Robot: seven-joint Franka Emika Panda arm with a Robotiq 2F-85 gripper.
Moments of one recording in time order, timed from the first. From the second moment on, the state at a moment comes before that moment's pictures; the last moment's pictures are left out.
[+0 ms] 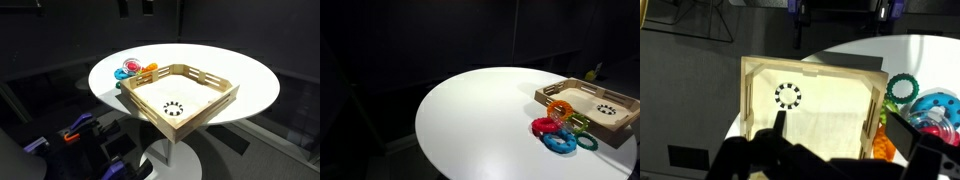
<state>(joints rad) -0.01 -0.58 0.00 -2.50 -0.14 1.84 0.02</state>
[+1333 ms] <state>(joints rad) -0.06 -0.26 -0.02 -2.49 -0.13 2.11 0.13</state>
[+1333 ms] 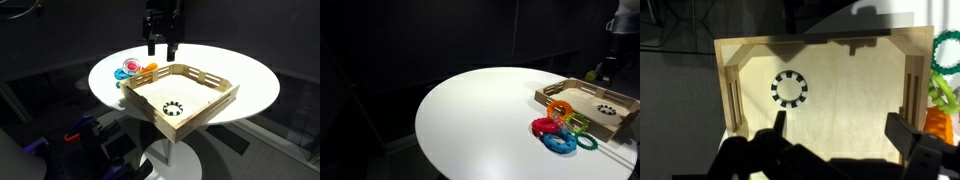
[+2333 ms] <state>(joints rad) -0.10 -0.15 -0.07 -2.57 -0.11 2.33 0.14</state>
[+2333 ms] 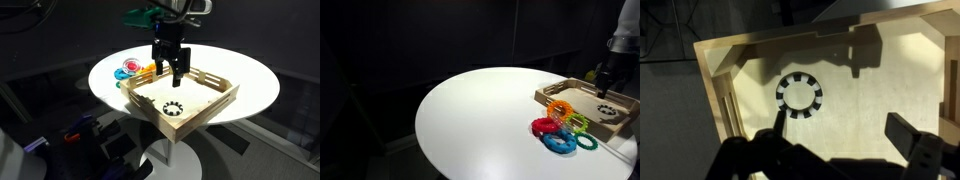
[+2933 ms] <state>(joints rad) -0.10 -0.02 -0.07 -2.59 -0.10 2.52 0.14</state>
